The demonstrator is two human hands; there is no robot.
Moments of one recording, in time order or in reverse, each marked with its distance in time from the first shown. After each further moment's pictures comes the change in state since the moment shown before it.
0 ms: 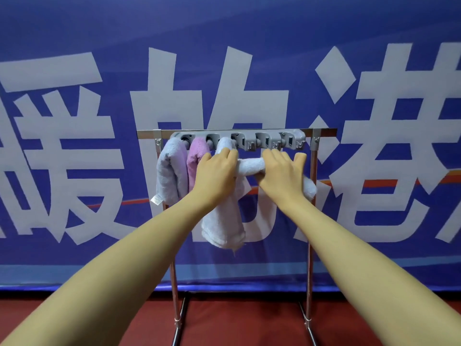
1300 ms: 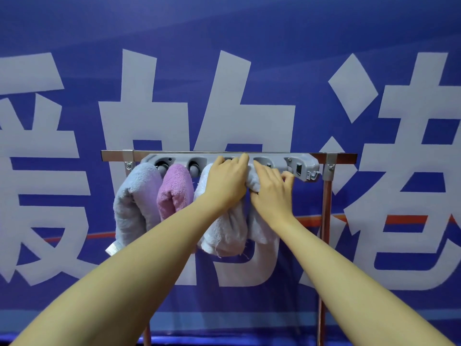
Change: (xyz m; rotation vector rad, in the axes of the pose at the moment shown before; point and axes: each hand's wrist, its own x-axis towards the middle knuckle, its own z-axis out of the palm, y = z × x) left_hand 0.099 -0.016 0.133 -0.073 -0.174 -0.049; right_hand 0.070 0.034 0.145 0.210 0.145 0.017
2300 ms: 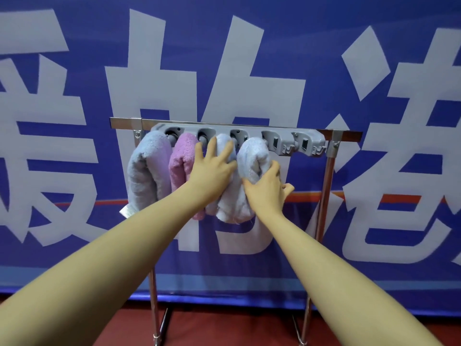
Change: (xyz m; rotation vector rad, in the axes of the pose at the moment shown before) left_hand -0.070 -0.030 -0.022 0.301 -0.213 0.150; right_hand -0.047 -0.043 -0.008 0.196 -0.283 0.587
